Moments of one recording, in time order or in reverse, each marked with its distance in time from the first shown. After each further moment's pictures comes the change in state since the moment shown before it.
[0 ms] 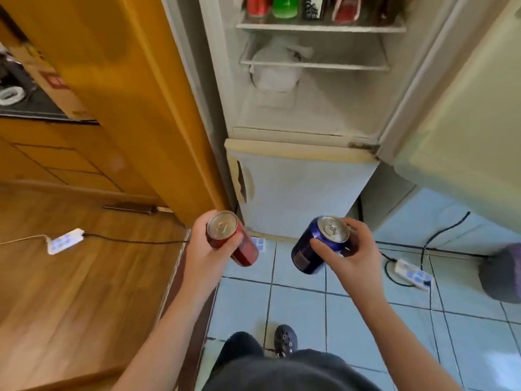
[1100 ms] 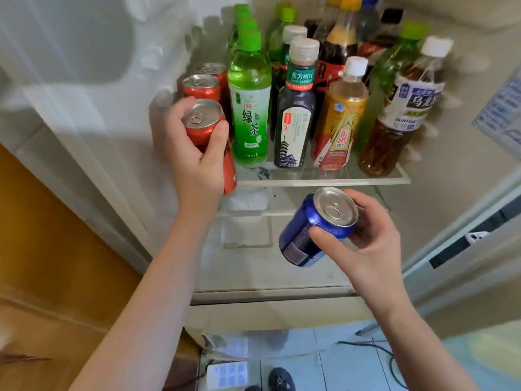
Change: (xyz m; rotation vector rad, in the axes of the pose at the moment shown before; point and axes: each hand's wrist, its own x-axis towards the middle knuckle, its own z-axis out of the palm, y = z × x) left_hand 0.494 0.221 0.113 -0.232 0.170 0.731; right_hand 0.390 -0.157 0.056 0.154 0.144 -0.324
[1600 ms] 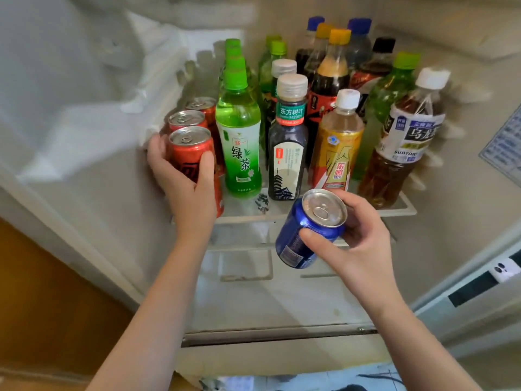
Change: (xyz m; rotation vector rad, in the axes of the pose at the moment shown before) left_hand 0.023 -0.048 0.025 0.150 0.162 -0.095; right_hand 0.059 0.011 0.003 0.014 -0.011 -0.027
